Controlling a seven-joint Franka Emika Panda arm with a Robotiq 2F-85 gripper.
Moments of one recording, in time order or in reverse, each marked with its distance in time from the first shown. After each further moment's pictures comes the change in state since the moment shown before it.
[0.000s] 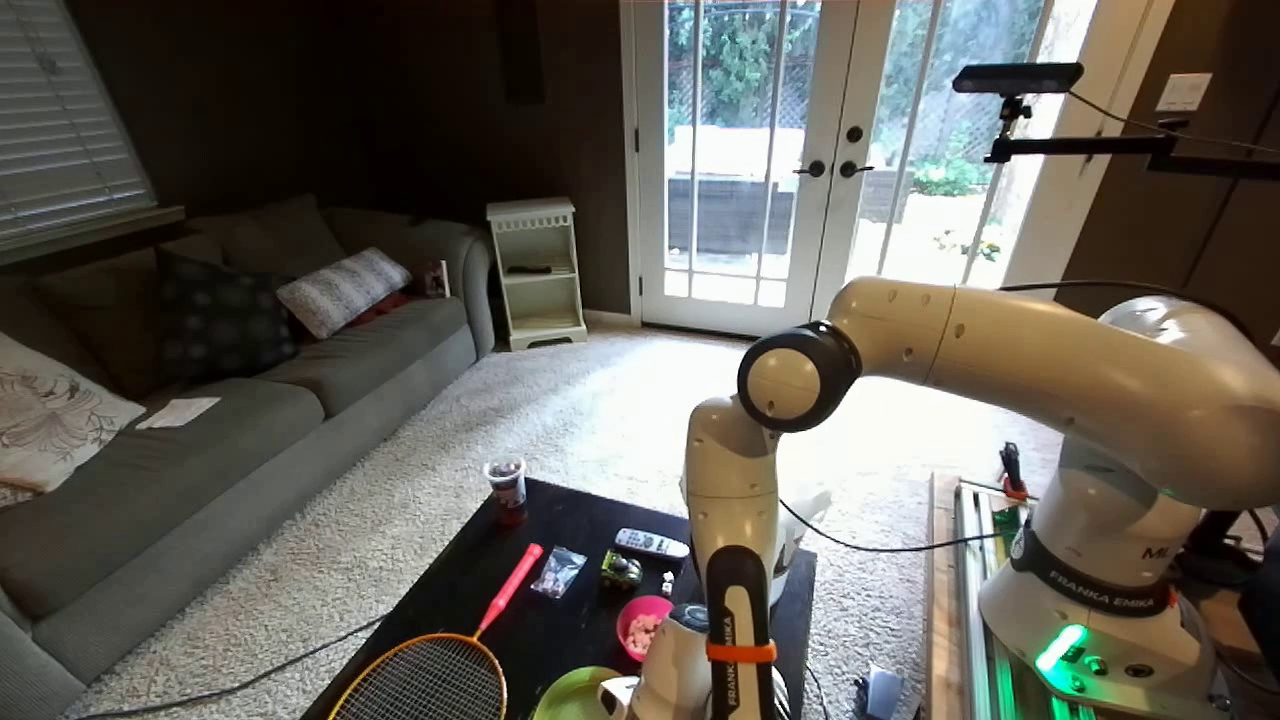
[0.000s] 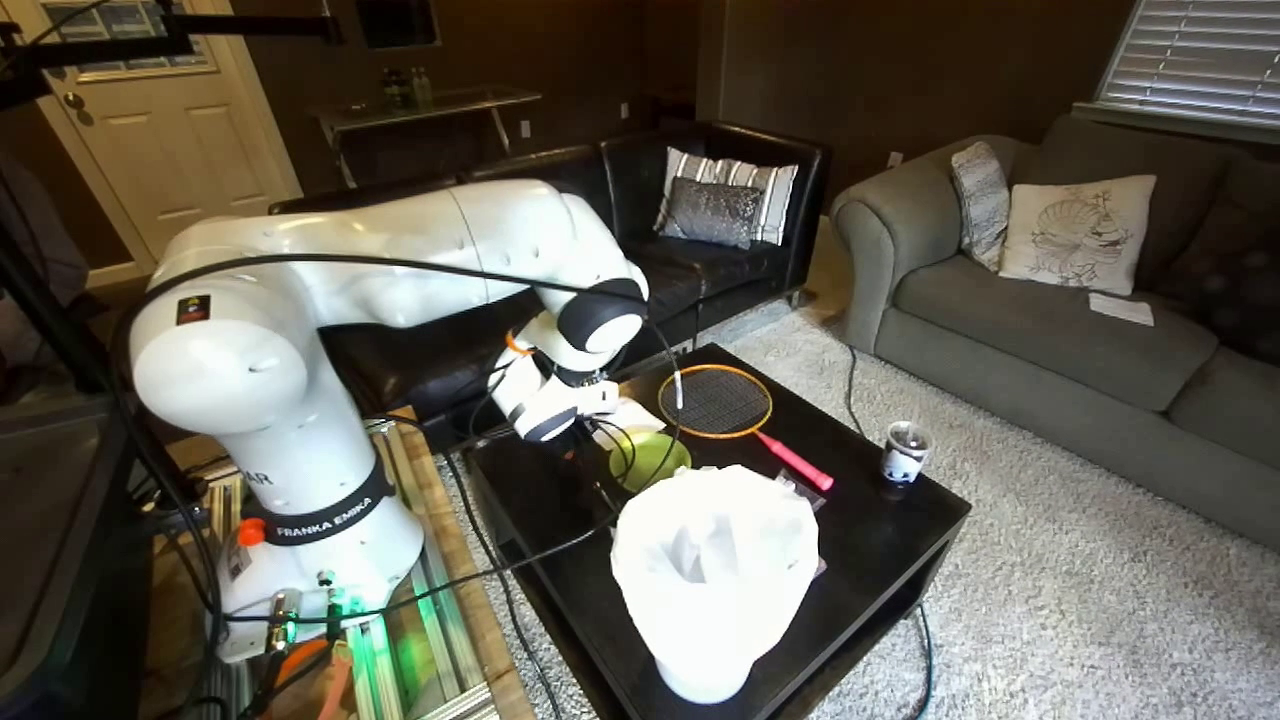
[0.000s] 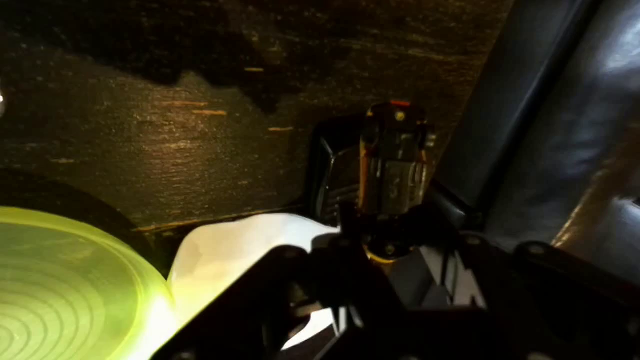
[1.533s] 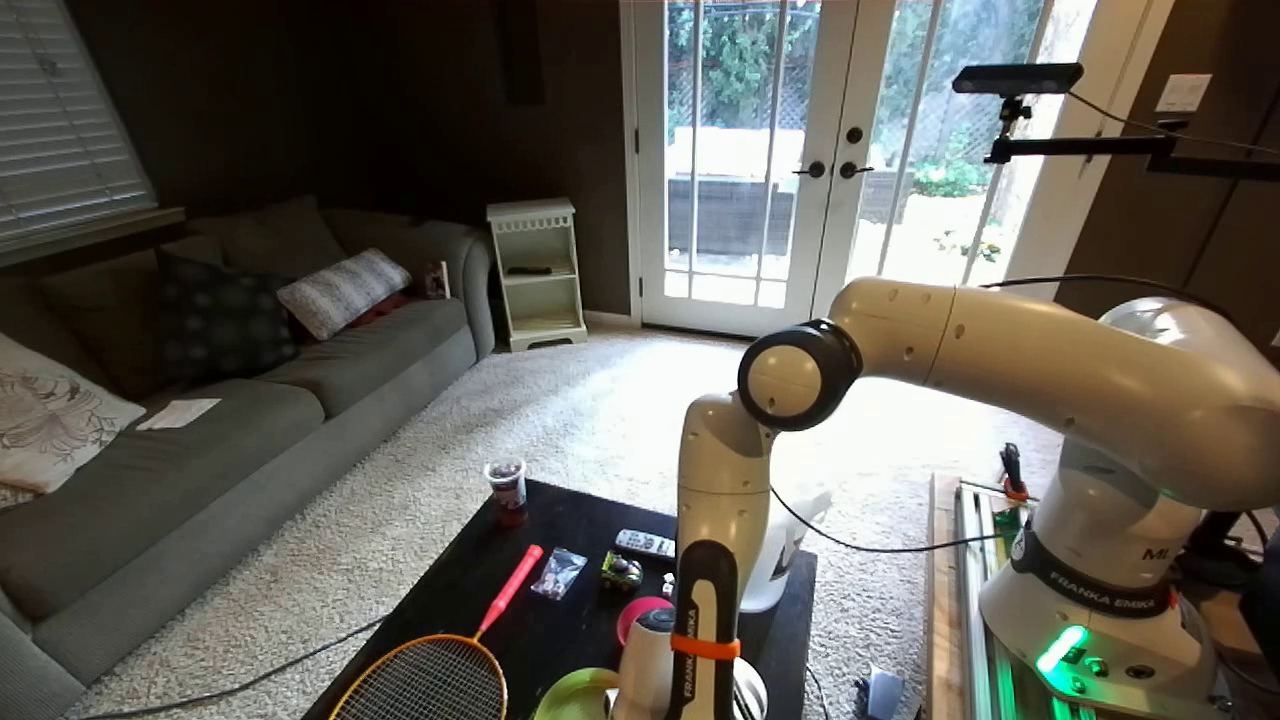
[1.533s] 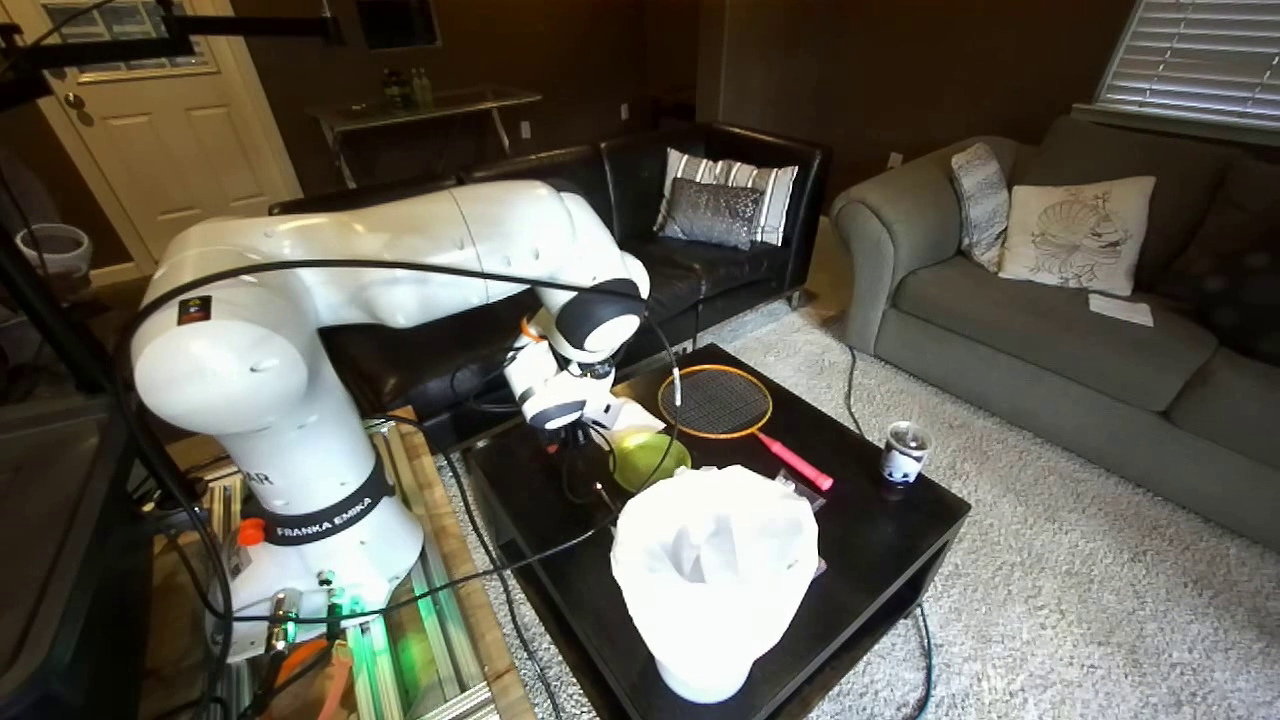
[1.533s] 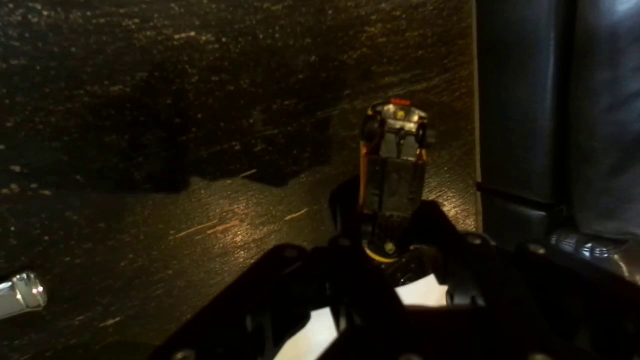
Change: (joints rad) arm 0.011 0.000 0.032 0.074 0.204 -0.243 0.228
